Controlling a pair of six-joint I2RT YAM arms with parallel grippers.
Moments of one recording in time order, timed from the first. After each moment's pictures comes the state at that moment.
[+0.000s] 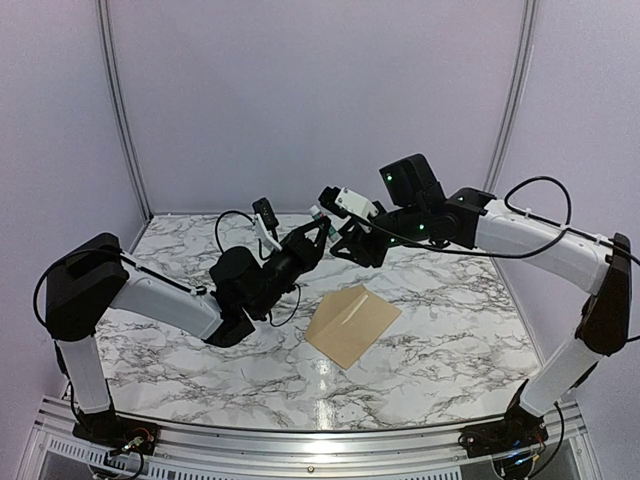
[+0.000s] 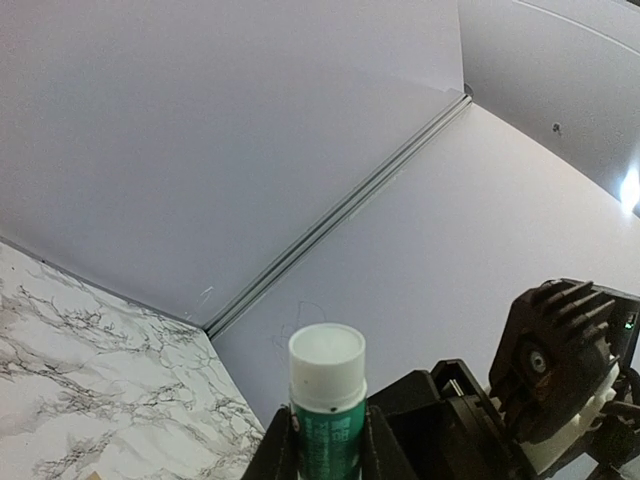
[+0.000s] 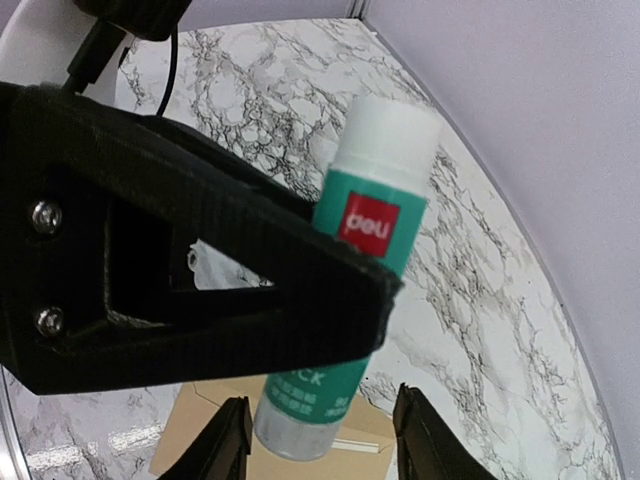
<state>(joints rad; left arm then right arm) -1.01 1.89 0.97 1.27 -0.30 -0.80 0.79 1.58 1.43 -0.50 -0.18 -0.38</state>
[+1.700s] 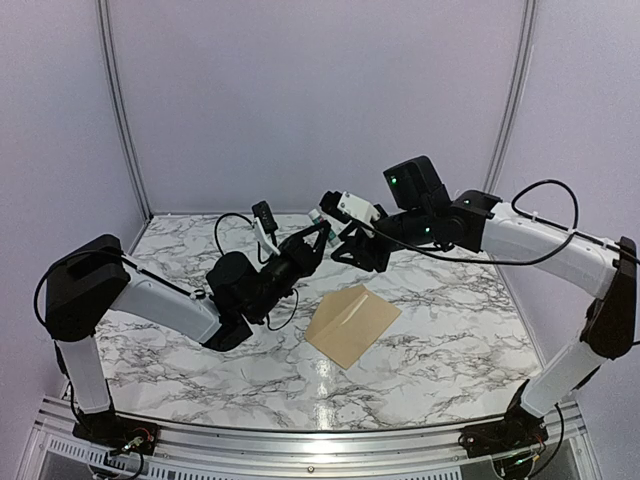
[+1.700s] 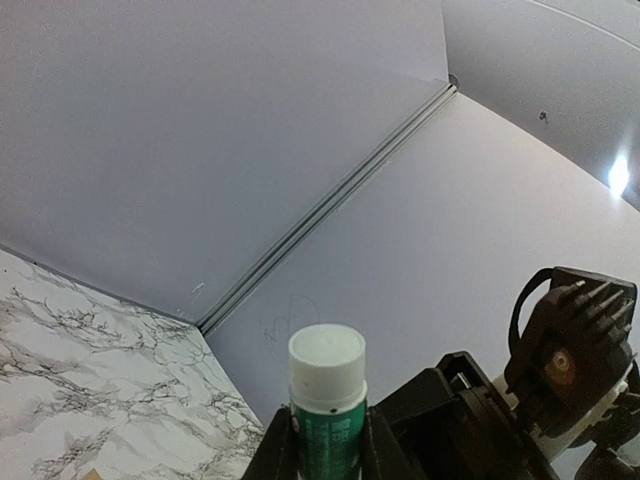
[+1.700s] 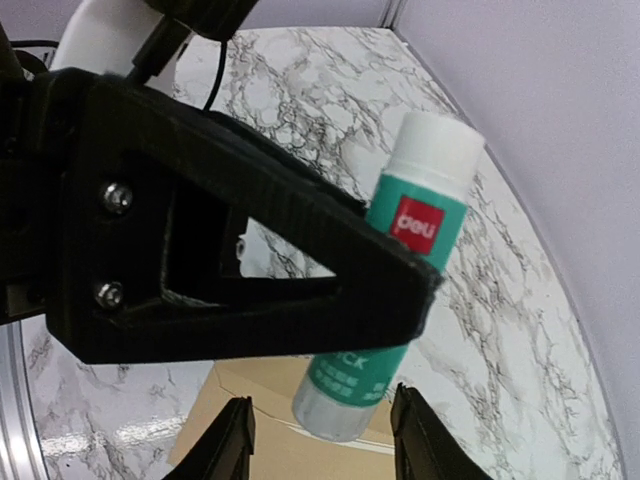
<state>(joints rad) -1.01 1.89 0.94 1.32 -0.26 -0.78 0.79 1.54 1.40 -0.50 -0.26 -0.40</state>
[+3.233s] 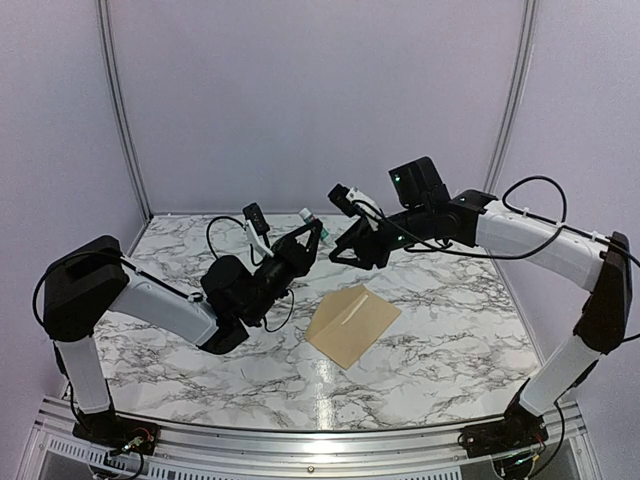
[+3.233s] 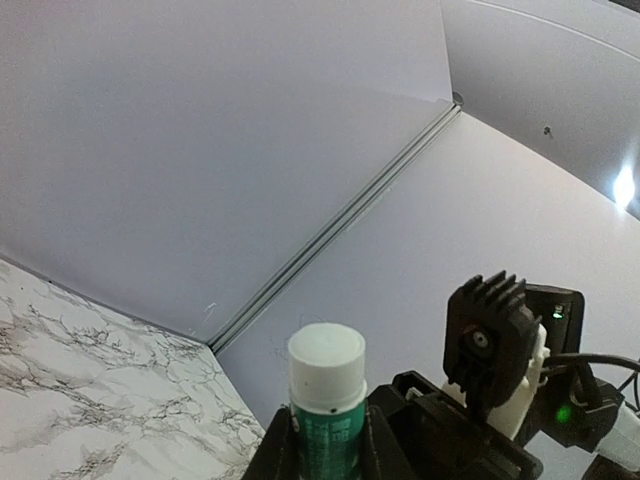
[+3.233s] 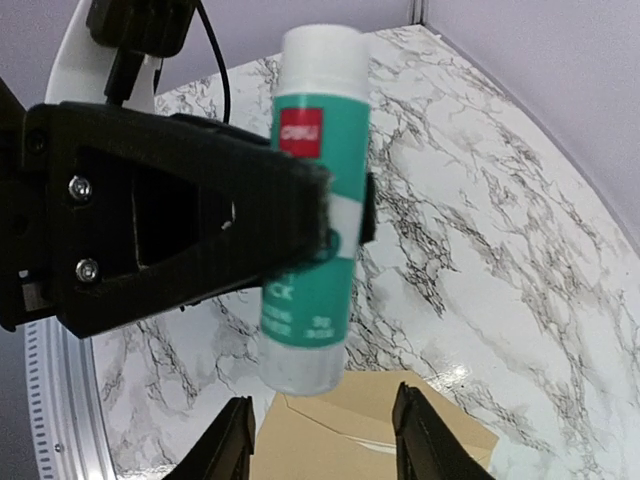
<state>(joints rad) -1.02 1.88 0.90 1.37 -0.31 -0.75 0.69 1.59 1.40 -0.47 -0.52 -0.23</state>
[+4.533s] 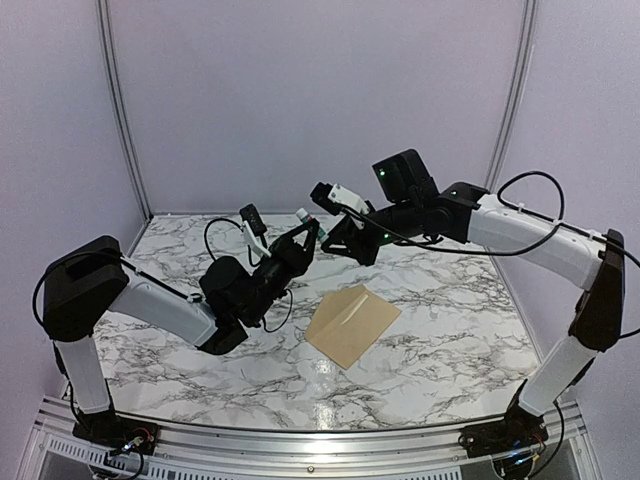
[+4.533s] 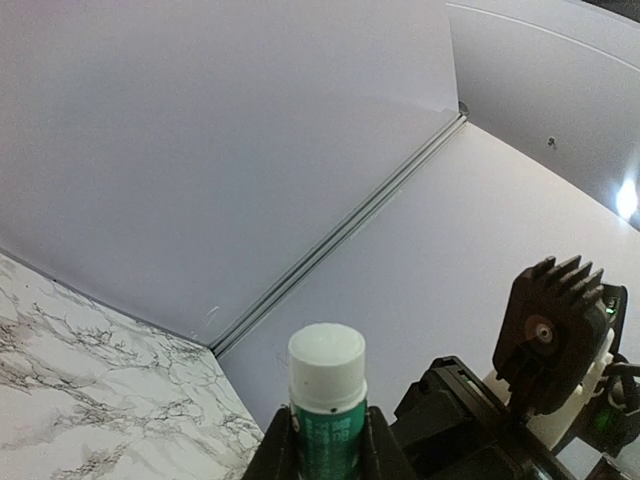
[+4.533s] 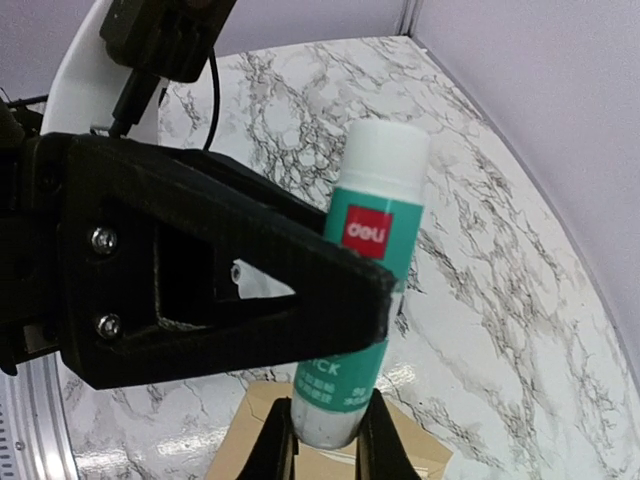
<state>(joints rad) -1.01 1.88 0.89 1.38 -0.34 -0.77 0.80 1.62 1.50 -0.52 -0.30 -0.33</state>
